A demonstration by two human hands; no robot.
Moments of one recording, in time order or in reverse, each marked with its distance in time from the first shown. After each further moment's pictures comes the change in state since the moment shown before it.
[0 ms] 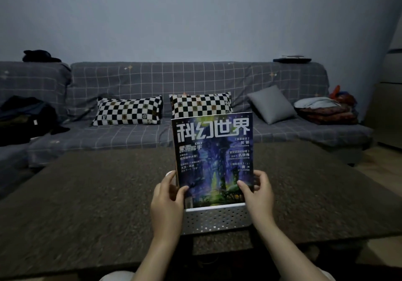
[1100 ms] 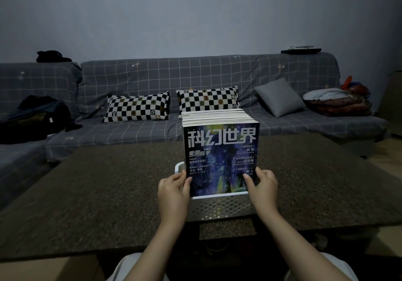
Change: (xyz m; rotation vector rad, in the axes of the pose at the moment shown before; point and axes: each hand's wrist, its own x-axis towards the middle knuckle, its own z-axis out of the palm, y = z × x) left_hand 0.000 -0.002 -0.013 0.193 -0.122 0.023; right_hand -0.008 0.007 0.003 -0.393 -0.050 -0.026
